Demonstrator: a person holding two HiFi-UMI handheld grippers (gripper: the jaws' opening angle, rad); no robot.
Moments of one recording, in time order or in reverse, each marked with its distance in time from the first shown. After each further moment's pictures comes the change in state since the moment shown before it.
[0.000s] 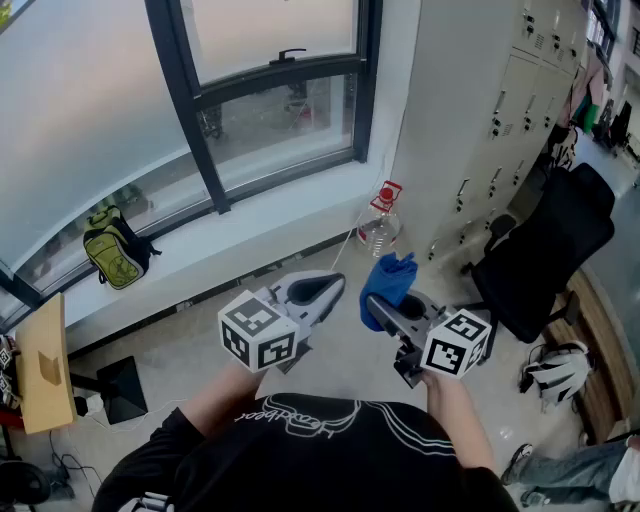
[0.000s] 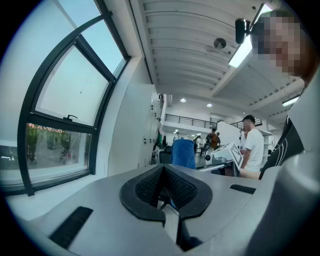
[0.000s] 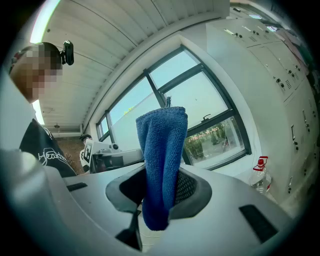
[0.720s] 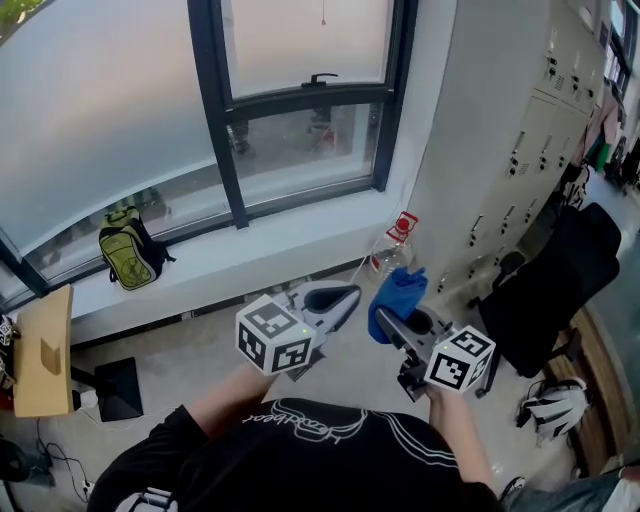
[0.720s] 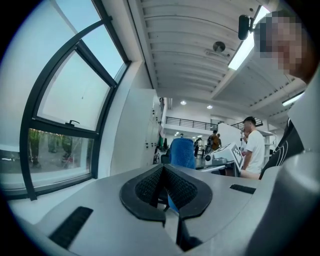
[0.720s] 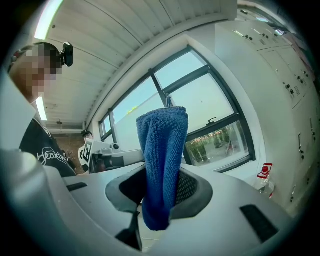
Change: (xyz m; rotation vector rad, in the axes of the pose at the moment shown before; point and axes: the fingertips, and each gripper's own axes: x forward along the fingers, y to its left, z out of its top) left arm -0.020 0.004 0.020 0.005 -0.022 0.009; right arm 0.021 0.025 0.017 -0.038 -0.009 0.023
